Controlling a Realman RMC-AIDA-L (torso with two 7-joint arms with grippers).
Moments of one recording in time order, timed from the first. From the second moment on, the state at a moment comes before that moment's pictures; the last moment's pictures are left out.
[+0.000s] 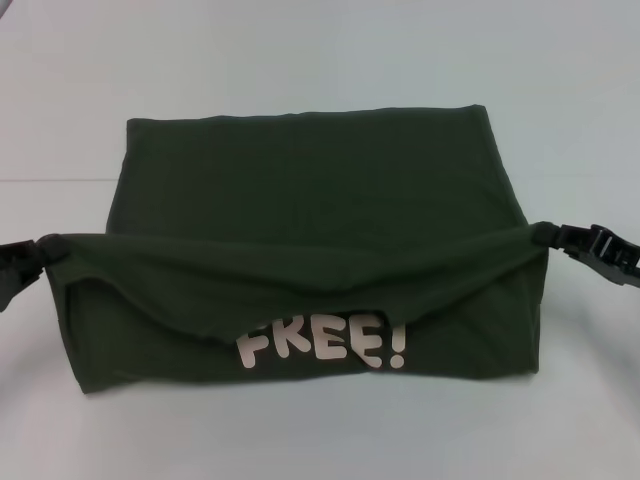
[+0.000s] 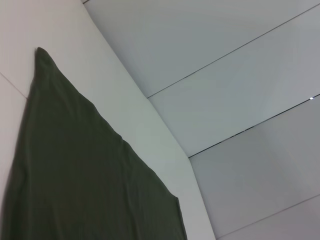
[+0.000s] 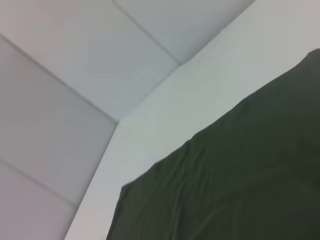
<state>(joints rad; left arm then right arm) -0.51 -1.97 -0.01 0.52 2.22 1.56 -2.10 0.56 2.05 -0.39 -0.52 -1.97 -1.22 1.98</state>
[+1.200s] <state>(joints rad) -0.61 -2.03 -0.01 0.47 2.13 1.32 -1.96 0.57 2.08 -0.40 -0.50 -1.85 -1.05 1.88</state>
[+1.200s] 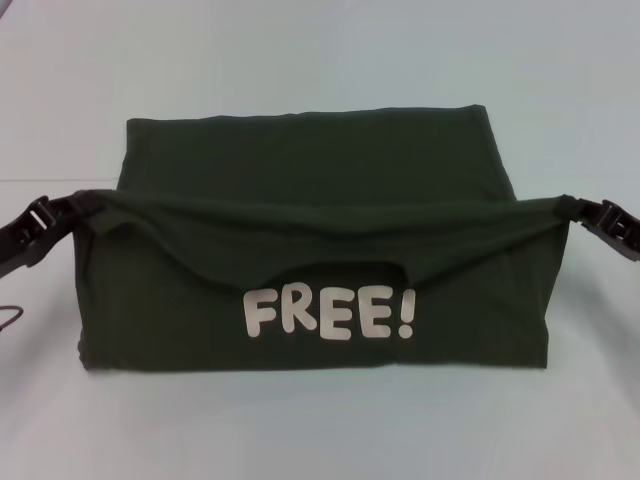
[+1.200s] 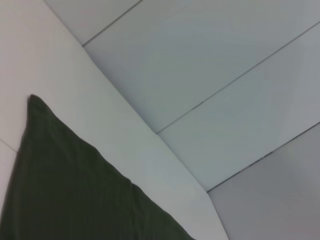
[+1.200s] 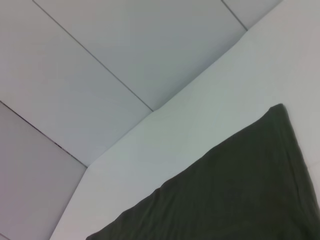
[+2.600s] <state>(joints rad) -0.69 -2.08 -0.01 0.43 2.11 1.06 -1.81 0.66 2.09 -0.49 -0.47 -1.83 -0.84 1.85</state>
